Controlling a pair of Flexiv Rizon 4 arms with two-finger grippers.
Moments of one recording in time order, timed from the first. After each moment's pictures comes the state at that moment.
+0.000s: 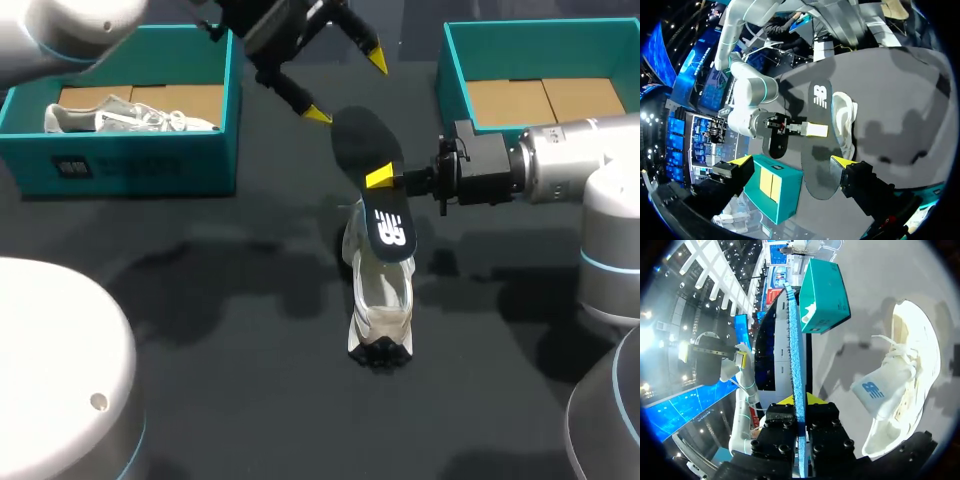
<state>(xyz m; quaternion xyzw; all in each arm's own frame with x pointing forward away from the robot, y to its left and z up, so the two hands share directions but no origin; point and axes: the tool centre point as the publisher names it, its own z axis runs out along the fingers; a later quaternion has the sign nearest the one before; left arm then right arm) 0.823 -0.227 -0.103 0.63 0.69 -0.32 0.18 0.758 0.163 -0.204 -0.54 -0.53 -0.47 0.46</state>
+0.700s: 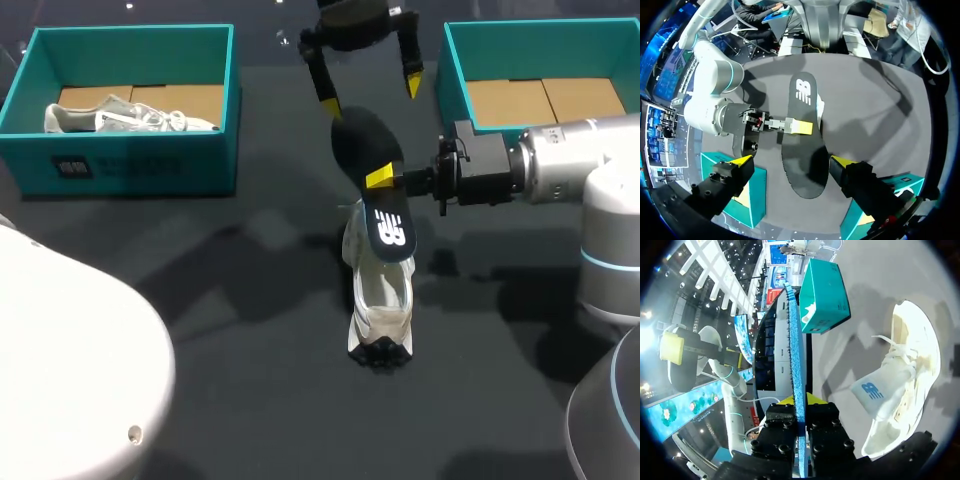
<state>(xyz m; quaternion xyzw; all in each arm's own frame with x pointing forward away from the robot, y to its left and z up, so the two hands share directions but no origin) 0.826 -0.243 -0.119 0.66 0.74 -0.15 0.02 0.759 0.163 -0.205 -0.54 -0.53 -0.47 0.46</state>
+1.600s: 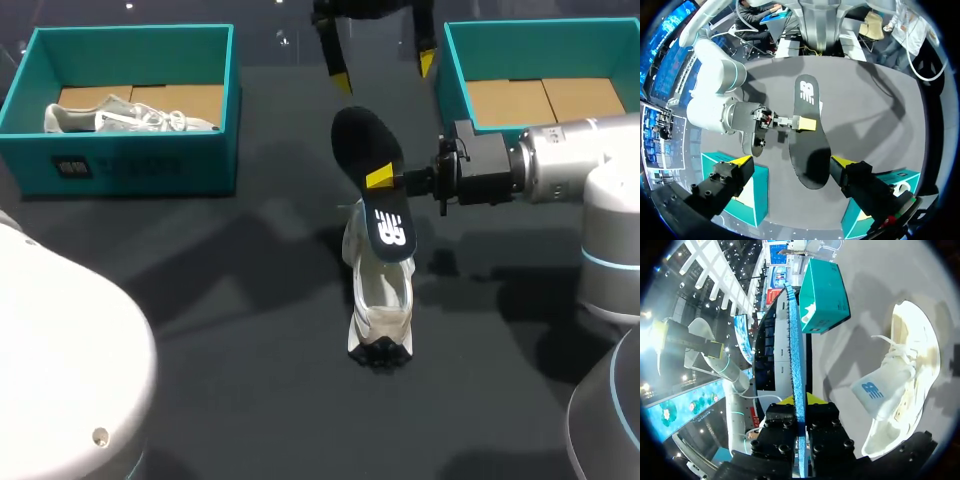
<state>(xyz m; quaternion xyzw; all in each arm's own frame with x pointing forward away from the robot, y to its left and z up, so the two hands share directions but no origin) 0.835 -0.254 -0.092 0.66 0.73 -0.15 0.01 0.759 0.163 -0.204 -0.54 -0.53 -0.47 0.46</state>
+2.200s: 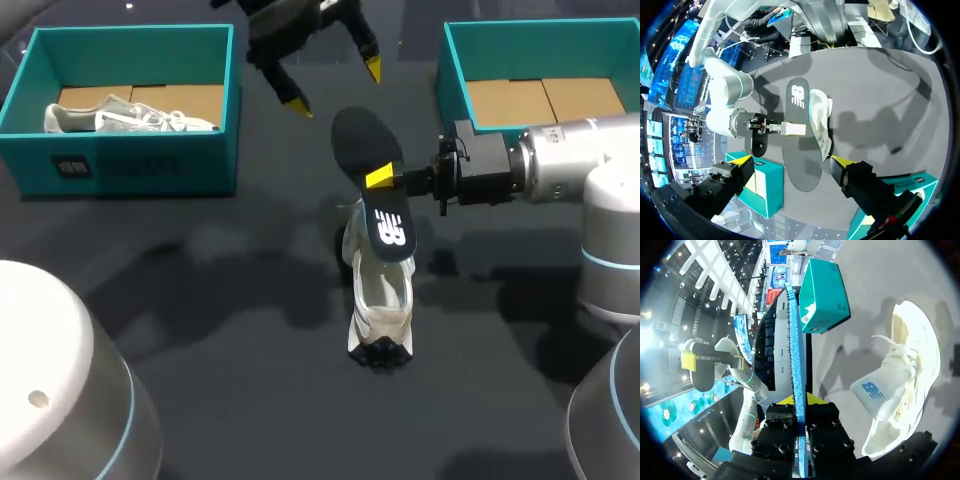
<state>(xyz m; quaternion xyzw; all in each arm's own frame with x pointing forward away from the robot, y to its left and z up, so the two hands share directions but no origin) 0.815 -0.201 -0.097 0.66 0.70 -0.22 0.14 0.759 0.163 -0.204 -0.54 -0.53 -0.46 0.46</state>
